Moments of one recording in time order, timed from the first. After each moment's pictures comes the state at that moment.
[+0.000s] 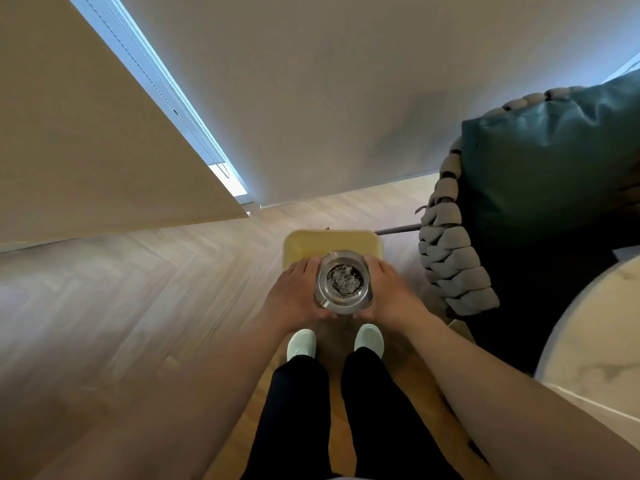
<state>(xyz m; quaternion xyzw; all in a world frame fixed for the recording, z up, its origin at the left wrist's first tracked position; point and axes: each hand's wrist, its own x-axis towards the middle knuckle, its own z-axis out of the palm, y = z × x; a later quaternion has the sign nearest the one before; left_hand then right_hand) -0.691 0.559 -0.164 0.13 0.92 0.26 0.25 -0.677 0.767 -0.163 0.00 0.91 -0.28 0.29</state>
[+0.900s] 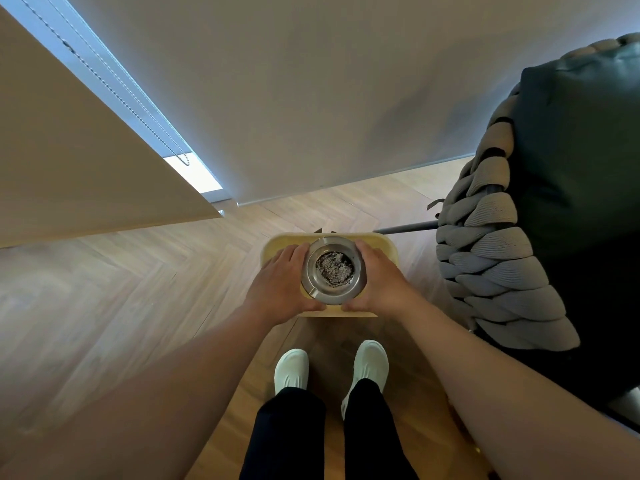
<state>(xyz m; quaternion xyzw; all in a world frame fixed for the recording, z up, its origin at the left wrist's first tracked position) -0.763 0.552 -0.310 0.16 0.93 0.24 0.22 -0.744 0.762 -0.306 0.05 0.88 -0.38 0.28</state>
